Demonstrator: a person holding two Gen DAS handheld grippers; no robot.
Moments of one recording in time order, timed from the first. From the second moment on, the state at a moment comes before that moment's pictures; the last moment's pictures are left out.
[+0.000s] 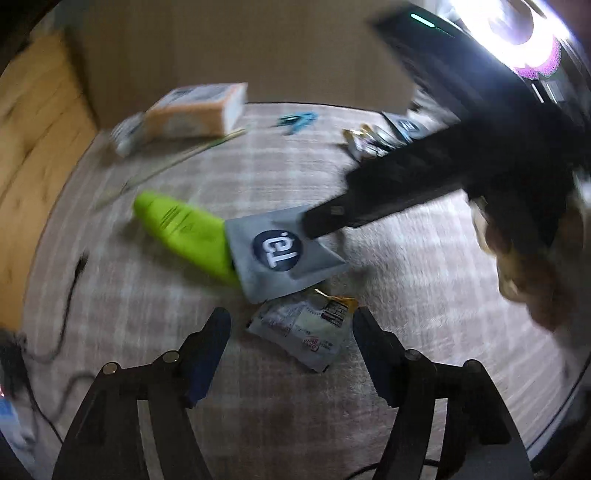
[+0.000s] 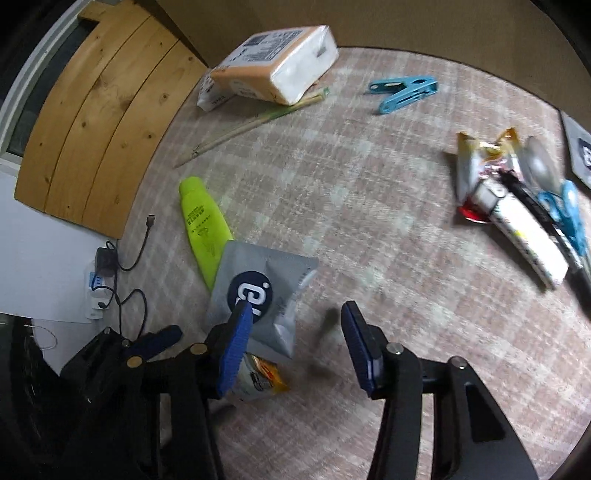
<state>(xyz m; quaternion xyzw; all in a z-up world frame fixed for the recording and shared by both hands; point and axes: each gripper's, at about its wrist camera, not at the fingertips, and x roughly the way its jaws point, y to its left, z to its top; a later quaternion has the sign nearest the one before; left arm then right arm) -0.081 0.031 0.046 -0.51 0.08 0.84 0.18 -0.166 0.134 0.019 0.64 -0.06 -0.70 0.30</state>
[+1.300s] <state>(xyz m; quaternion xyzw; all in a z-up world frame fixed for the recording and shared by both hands) -0.078 0.049 0.077 -0.50 0.03 0.84 0.21 -0.136 0.260 0.093 0.55 -0.13 -0.79 0.23</state>
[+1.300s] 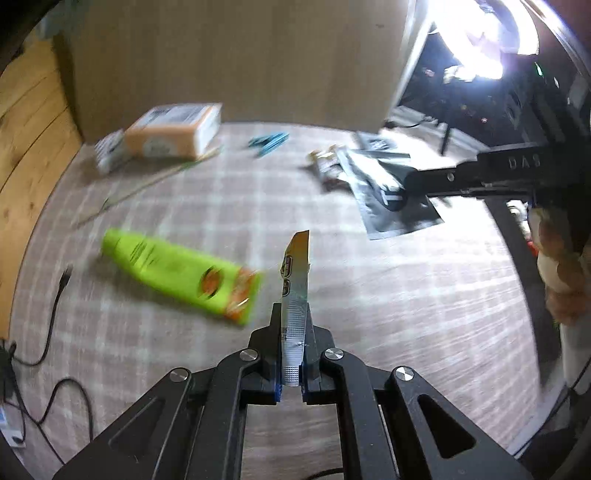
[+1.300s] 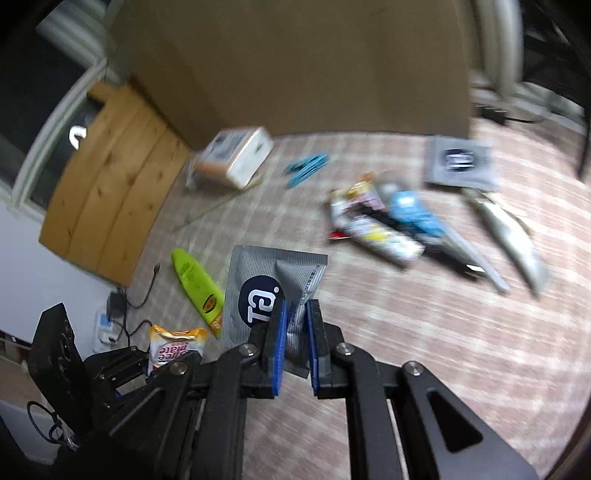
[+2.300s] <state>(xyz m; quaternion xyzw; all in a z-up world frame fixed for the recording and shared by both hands) -0.028 0.493 0.168 -0.44 0.13 0.72 0.52 0.097 0.729 0.175 0.40 -0.29 -0.84 -0.22</state>
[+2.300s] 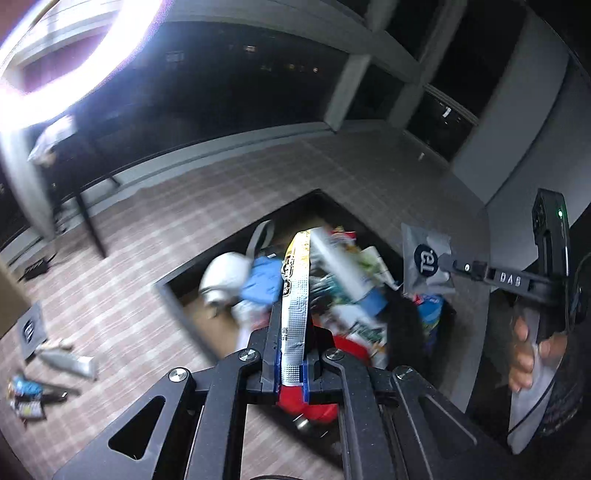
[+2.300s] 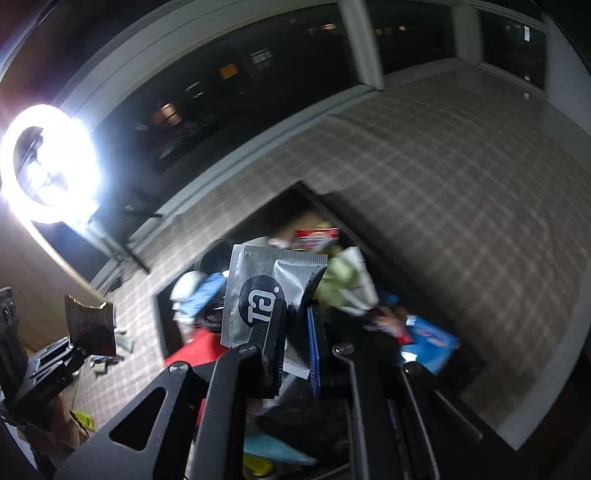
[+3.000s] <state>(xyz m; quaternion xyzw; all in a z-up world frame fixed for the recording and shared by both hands) -0.033 0.479 0.190 -0.43 0.15 0.76 0.46 0.084 0.696 0.179 0.41 -0.27 -0.85 -0.20</state>
